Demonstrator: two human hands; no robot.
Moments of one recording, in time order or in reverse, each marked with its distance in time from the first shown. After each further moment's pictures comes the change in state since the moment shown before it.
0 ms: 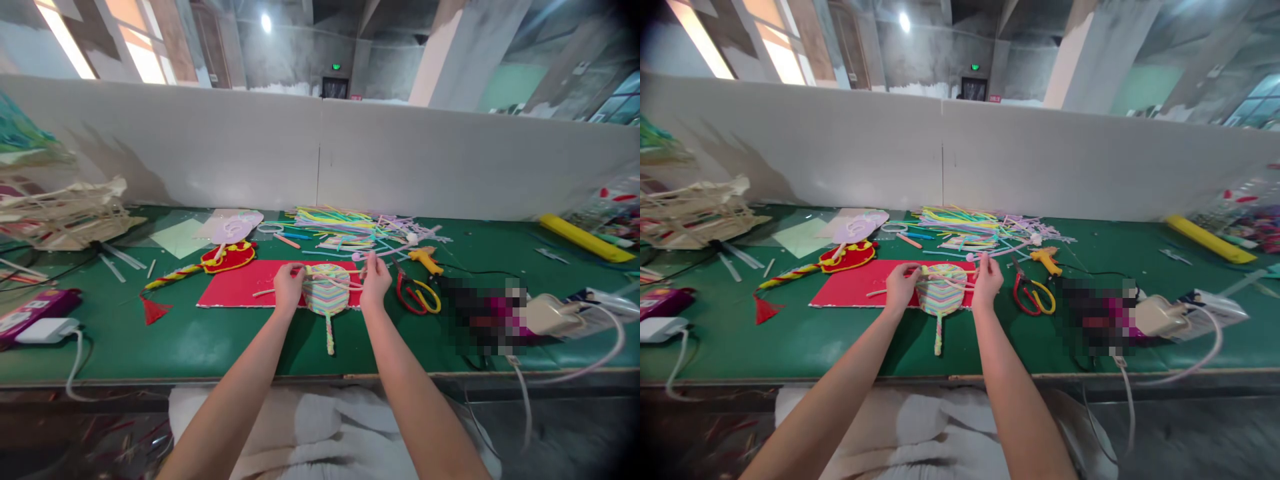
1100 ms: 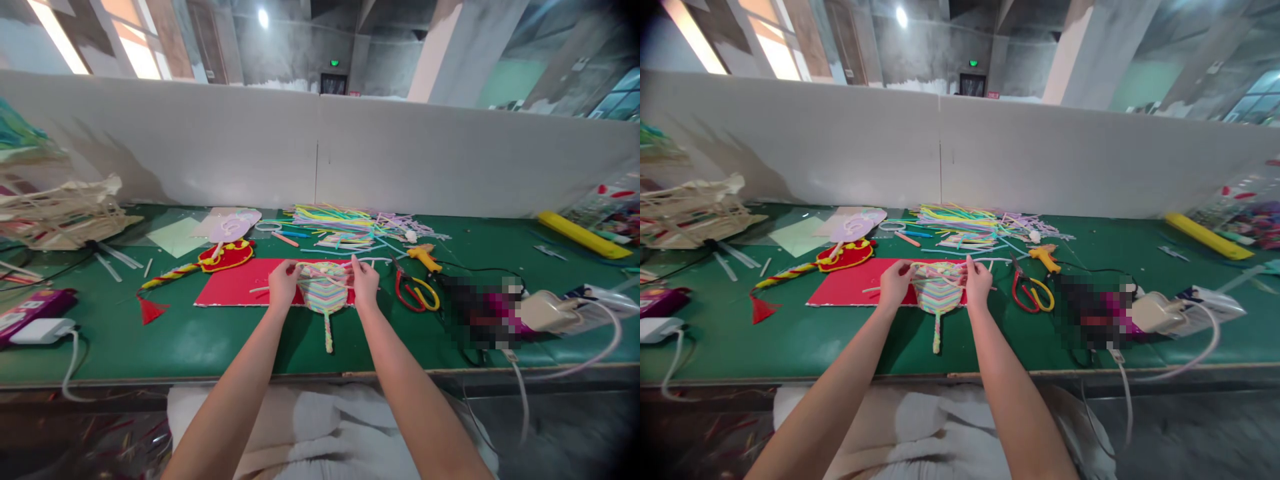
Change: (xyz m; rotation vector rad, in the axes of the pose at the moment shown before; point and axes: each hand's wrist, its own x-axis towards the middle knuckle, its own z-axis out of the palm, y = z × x) left_hand 0.002 0.004 -0.010 0.117 -0.063 0.036; right_hand -0.007 0.012 0.004 0.062 -0.213 0.265
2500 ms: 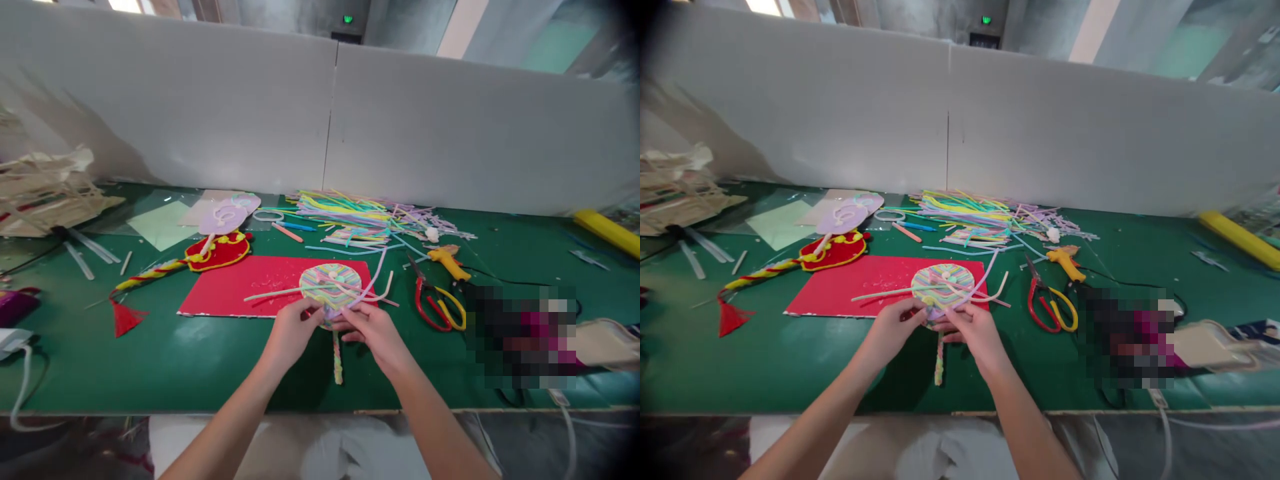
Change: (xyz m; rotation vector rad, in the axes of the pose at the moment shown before) left_hand -0.051 0.026 -0.020 -0.183 -0.444 -0.153; right_hand -0.064 -0.038 -0.012 -0.091 -0.425 0.532
